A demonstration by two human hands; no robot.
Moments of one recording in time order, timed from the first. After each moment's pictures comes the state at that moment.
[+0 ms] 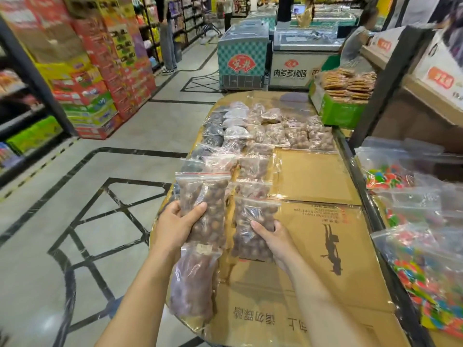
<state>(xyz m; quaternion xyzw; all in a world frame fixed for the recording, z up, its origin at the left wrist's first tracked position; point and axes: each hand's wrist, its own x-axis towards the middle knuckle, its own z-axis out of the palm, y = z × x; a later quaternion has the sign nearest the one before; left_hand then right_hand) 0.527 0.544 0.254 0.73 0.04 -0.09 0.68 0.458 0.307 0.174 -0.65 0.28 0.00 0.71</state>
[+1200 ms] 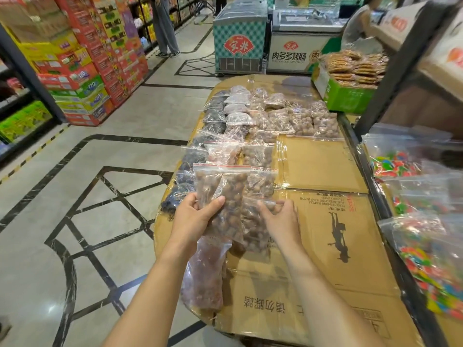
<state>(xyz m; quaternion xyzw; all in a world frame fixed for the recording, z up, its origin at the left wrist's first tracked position) 0.526 0.535 0.253 0.68 0.03 -0.17 0.72 0.478 0.328 0.185 -0.80 0.35 -0.10 0.48</state>
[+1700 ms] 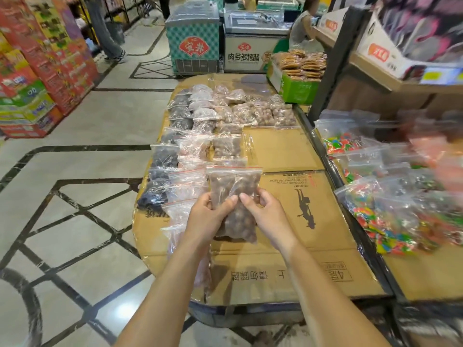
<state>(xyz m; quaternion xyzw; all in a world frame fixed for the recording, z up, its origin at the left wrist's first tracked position) 0.472 0.506 0.238 0.67 -0.06 -0.25 0.70 0.401 0.353 0.226 -0.71 0.24 -0.13 0.65</state>
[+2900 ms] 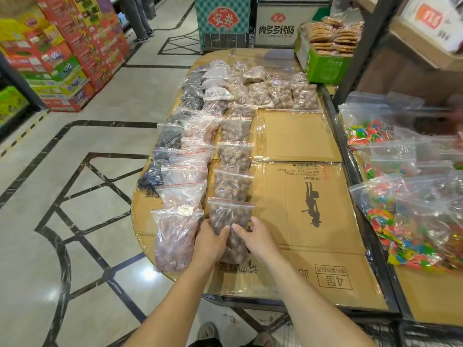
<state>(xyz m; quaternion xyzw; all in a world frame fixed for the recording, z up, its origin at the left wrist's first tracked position) 0.431 0.475 0.140 0.87 0.05 -0.22 0.44 0.384 0.337 0.134 -0.78 0.31 0.09 0.54</state>
